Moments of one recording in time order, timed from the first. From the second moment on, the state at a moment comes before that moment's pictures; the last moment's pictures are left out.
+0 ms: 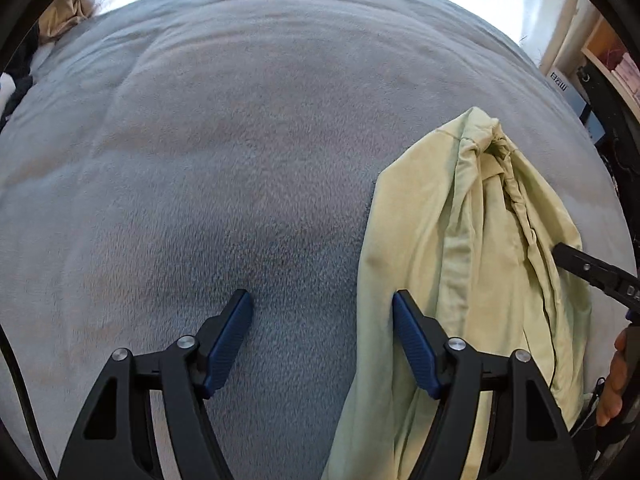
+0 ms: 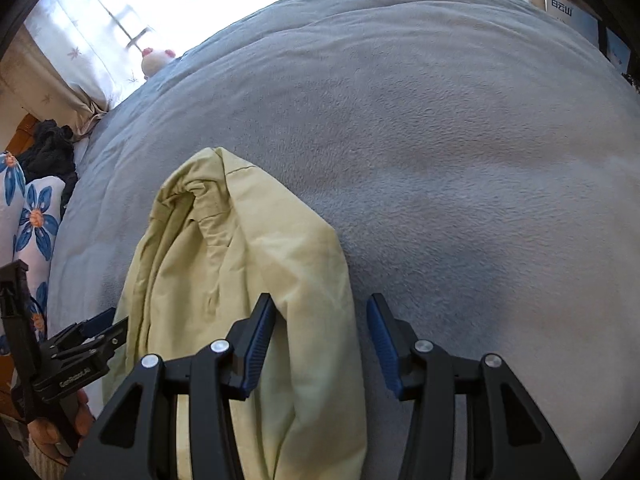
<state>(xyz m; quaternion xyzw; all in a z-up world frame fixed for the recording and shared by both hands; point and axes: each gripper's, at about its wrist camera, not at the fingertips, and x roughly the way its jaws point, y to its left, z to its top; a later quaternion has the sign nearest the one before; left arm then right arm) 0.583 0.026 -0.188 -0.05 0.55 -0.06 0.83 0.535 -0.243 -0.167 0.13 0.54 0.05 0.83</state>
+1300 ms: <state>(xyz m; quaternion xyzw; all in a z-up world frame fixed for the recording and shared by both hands) 0.177 0.074 -0.156 -0.10 0.58 -0.15 0.80 0.155 -0.234 -0.125 0.07 0.53 0.11 0.84</state>
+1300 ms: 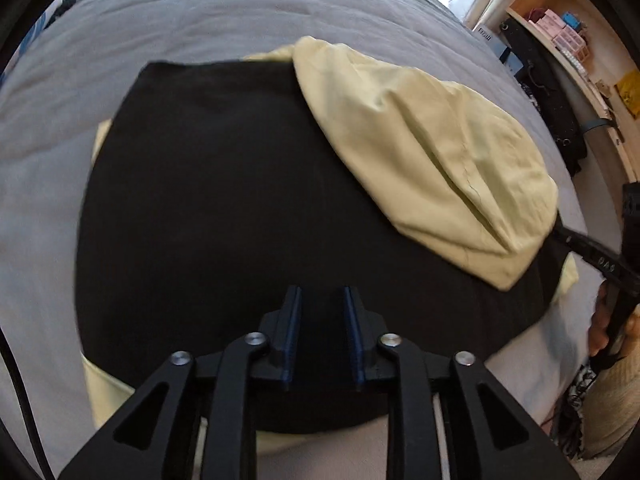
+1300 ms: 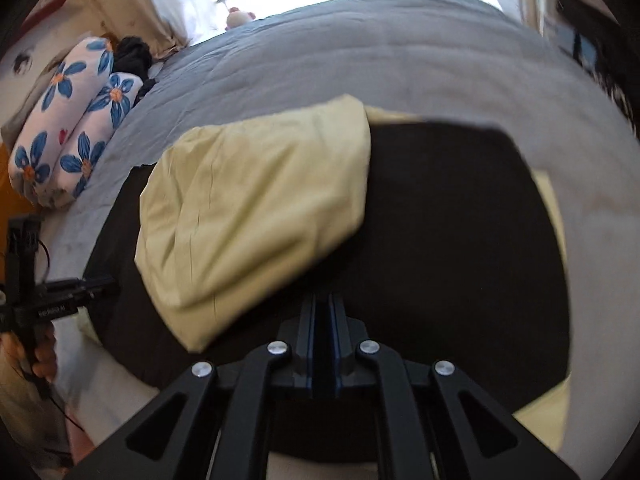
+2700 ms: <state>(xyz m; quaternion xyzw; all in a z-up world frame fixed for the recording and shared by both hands) 0.170 0.046 -0.156 -0.17 0.53 -0.14 0.82 0.113 -0.145 -0.122 0.05 0.53 0.17 0.83</state>
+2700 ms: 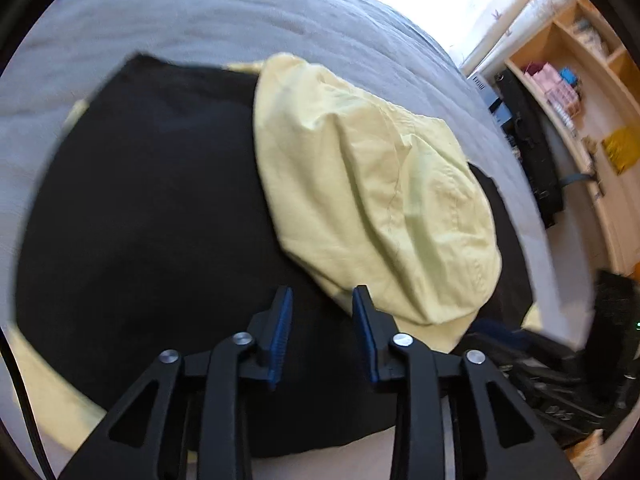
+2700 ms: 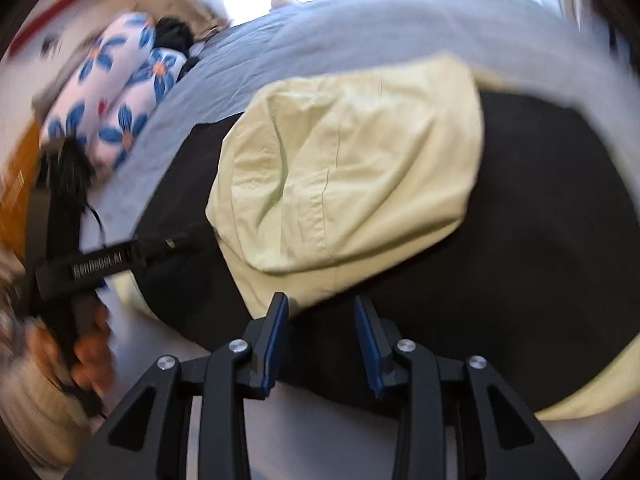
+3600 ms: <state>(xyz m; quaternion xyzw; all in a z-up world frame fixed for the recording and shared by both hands) 0.201 -0.028 -0.159 -0.03 0.49 -0.12 0.86 0.169 -0.182 -0.151 0.03 0.48 0.07 0.87</state>
